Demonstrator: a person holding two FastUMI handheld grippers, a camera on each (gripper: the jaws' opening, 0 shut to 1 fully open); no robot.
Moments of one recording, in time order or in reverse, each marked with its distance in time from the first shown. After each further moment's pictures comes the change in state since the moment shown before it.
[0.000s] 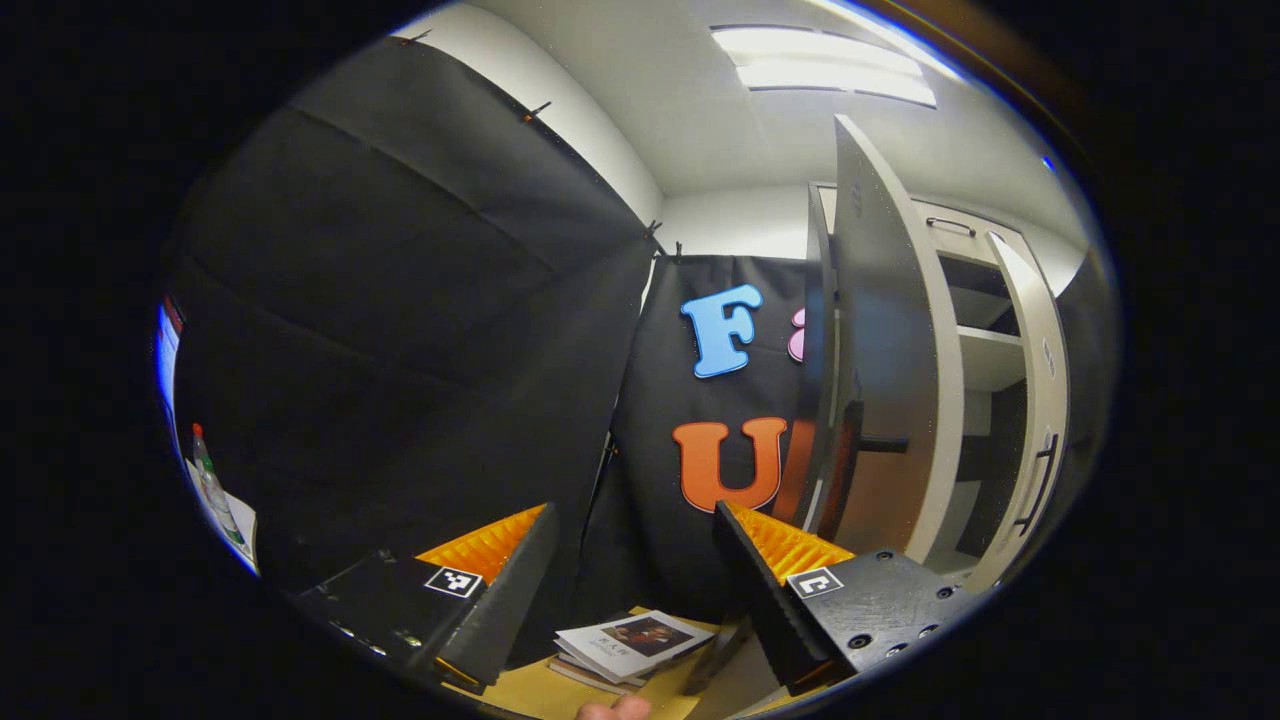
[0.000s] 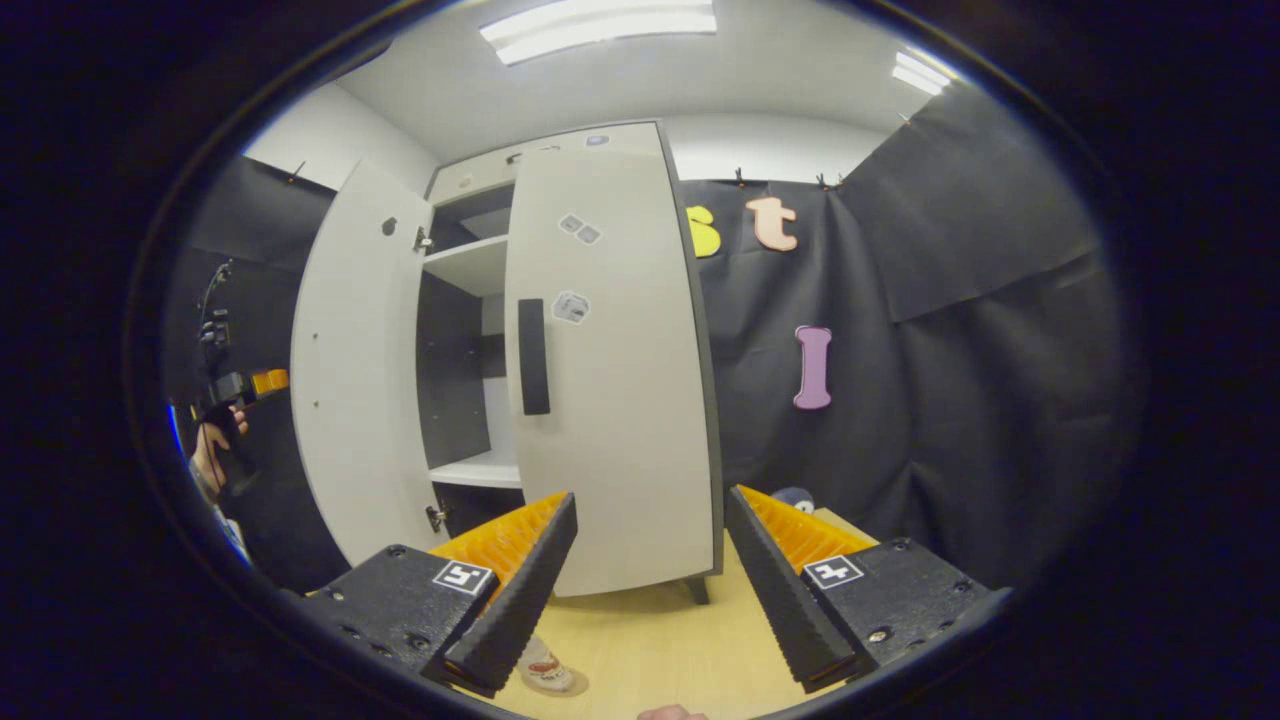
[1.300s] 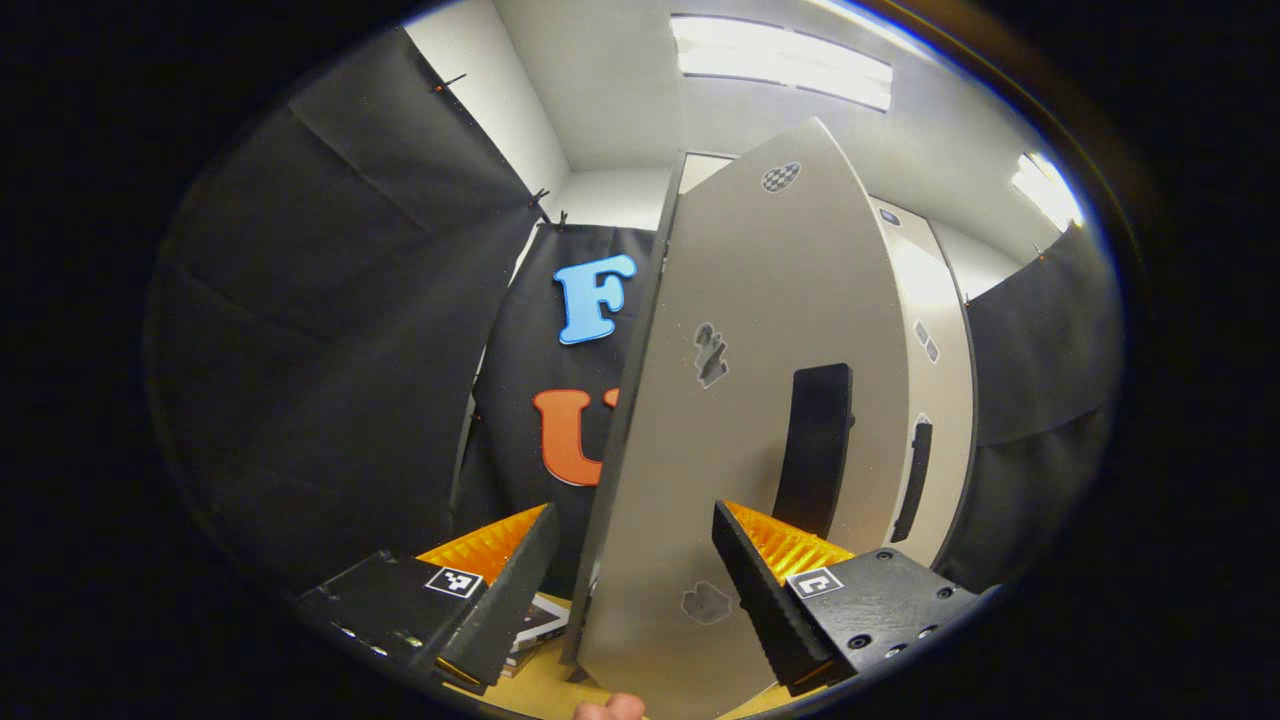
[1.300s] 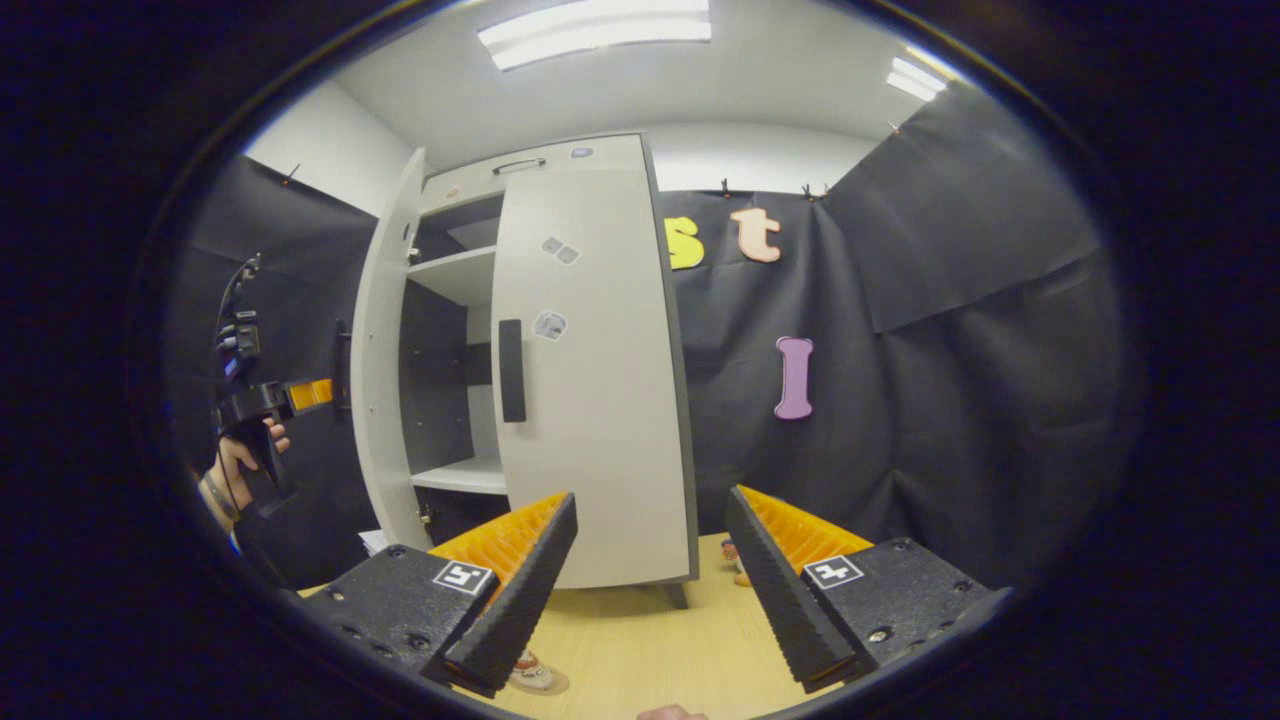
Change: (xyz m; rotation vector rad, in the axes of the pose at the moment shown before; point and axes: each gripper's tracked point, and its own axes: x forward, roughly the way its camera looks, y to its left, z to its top) left arm -0.019 -0.164 -0.033 -0.073 0.050 -0.346; right arm -0.016 -0.026 0.010 0.000 -0.036 -0.050
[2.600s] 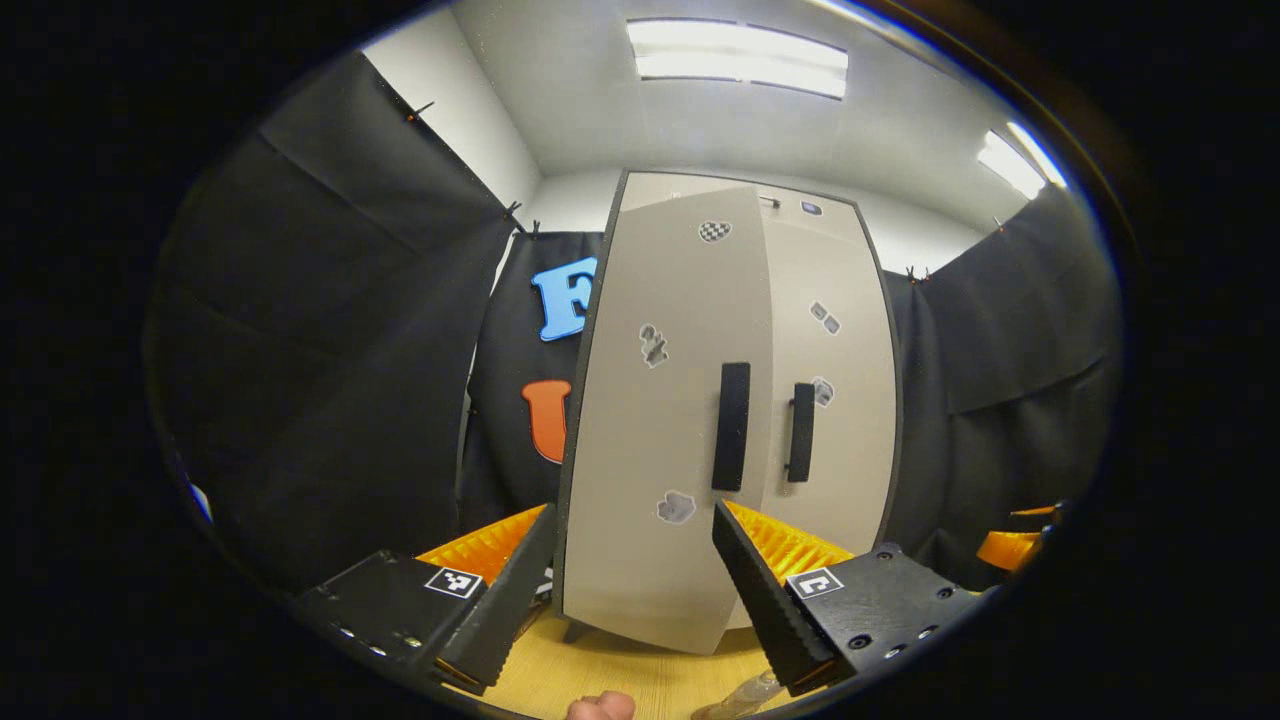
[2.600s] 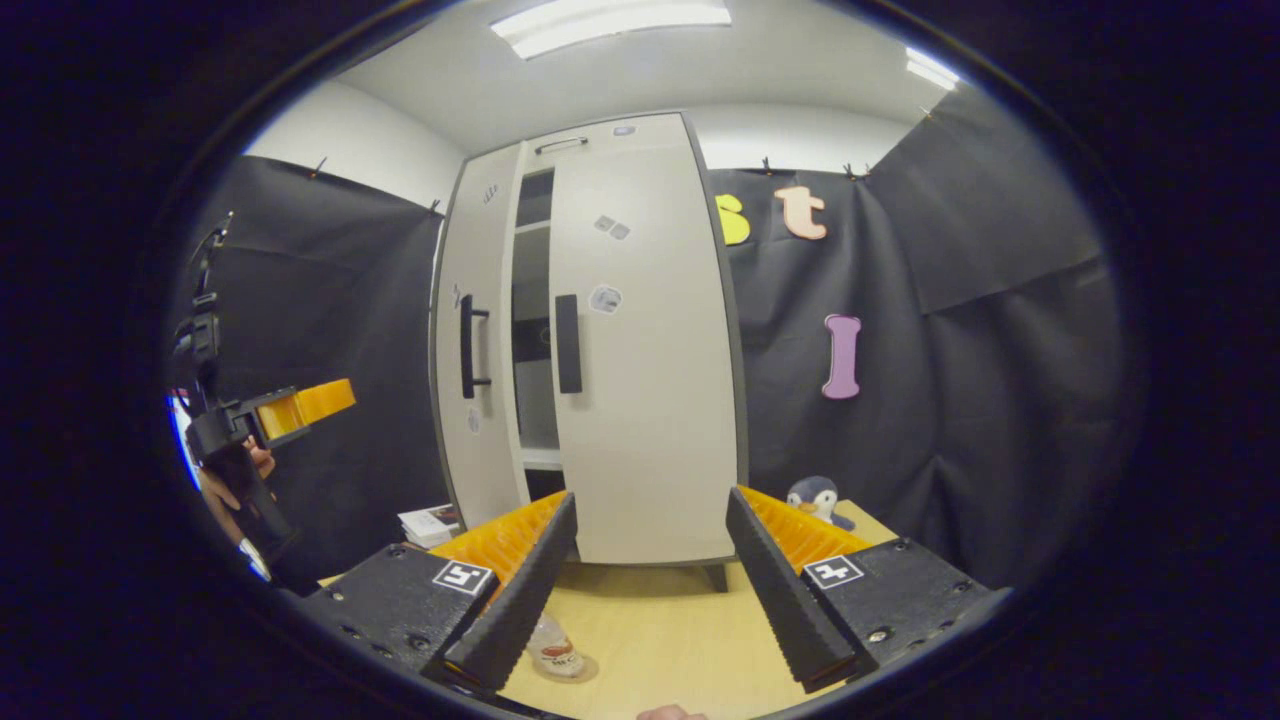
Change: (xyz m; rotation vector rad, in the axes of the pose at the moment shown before) left arm -0.123 -0.043 -0.022 0.104 0.050 -0.013; right arm -0.005 0.041 -0.026 -0.027 0.088 0.148
